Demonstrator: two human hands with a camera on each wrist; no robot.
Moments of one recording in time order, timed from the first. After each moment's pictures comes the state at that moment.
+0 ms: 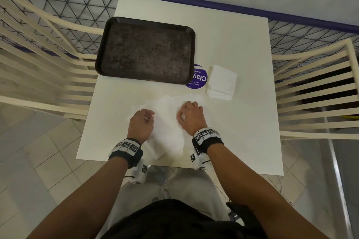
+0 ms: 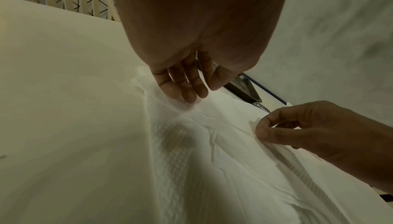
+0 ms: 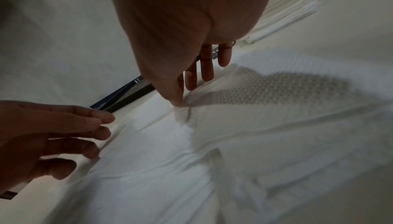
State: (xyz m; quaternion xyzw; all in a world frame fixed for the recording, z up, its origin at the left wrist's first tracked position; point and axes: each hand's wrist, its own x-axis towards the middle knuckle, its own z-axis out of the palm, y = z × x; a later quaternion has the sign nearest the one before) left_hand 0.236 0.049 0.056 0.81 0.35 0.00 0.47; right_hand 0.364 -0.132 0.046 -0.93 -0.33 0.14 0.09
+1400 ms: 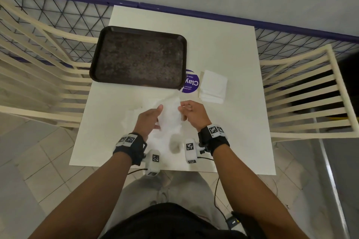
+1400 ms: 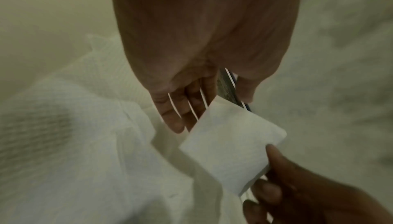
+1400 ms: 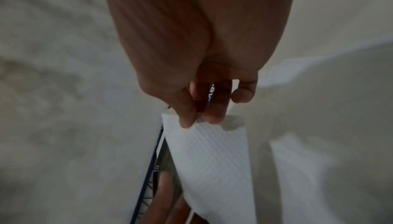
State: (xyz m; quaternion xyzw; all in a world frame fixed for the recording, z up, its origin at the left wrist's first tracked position) left_hand 0.275 0.026 0.083 0.61 0.39 -0.08 0.69; right_hand 0.384 -0.146 0.096 -0.78 -0.03 0.29 0.55
